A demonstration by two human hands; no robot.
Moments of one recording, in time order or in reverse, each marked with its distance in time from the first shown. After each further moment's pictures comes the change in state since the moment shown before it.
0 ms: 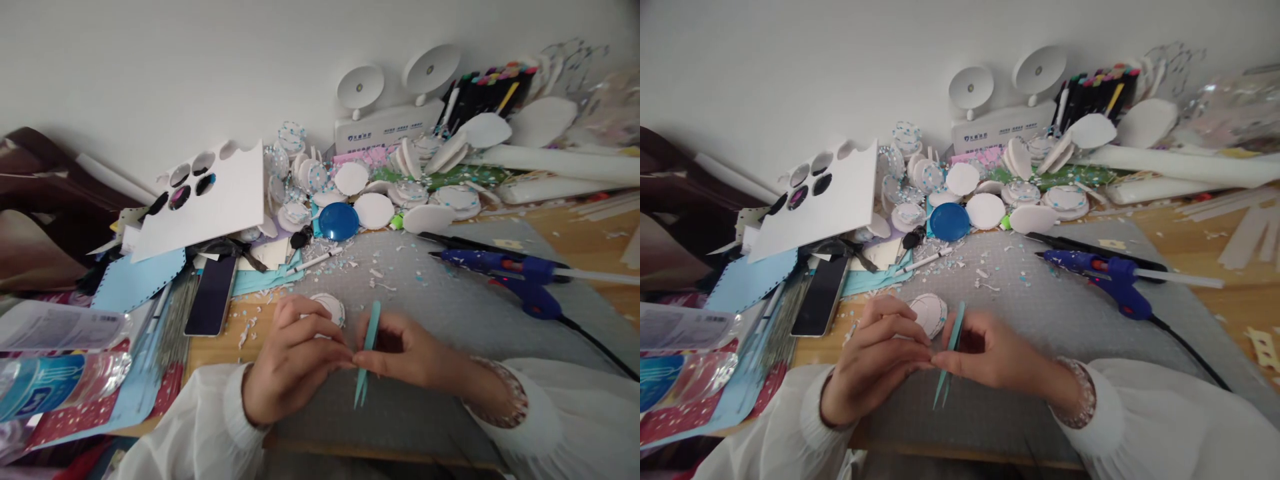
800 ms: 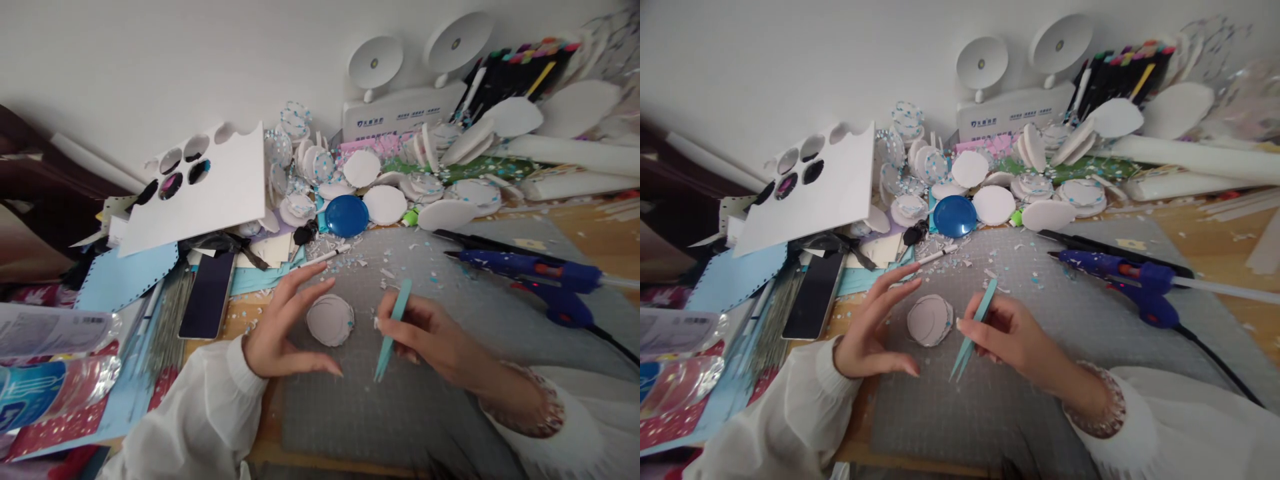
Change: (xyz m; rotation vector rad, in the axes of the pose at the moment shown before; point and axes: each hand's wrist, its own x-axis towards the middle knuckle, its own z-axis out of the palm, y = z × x) left_hand -0.010 -0.060 -0.001 -0.079 0.006 -0.076; right_hand 0.004 -0.004 -0.009 0.099 0.261 0.126
